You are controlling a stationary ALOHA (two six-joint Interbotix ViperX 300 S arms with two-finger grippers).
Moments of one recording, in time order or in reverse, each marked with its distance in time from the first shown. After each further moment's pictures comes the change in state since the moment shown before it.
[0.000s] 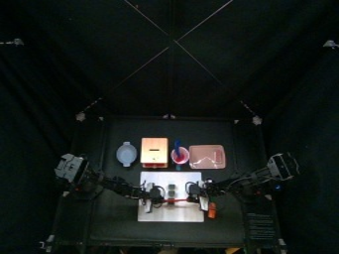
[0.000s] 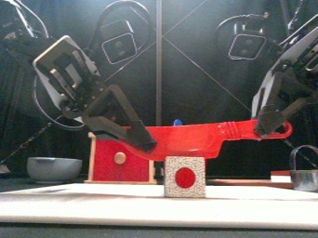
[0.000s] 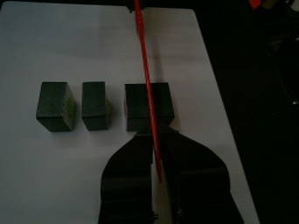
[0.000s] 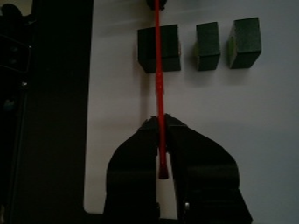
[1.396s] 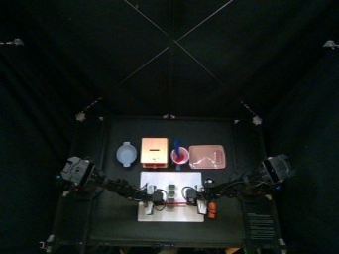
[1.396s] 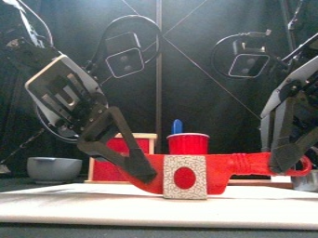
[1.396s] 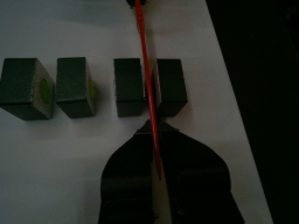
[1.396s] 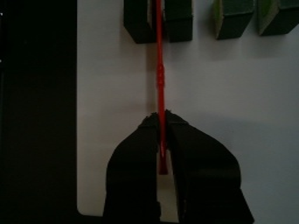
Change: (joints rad) left arm -0.015 0.080 -0.043 0.005 0.055 0.000; right arm 0.049 0.140 -0.023 0.041 -0.002 0.000
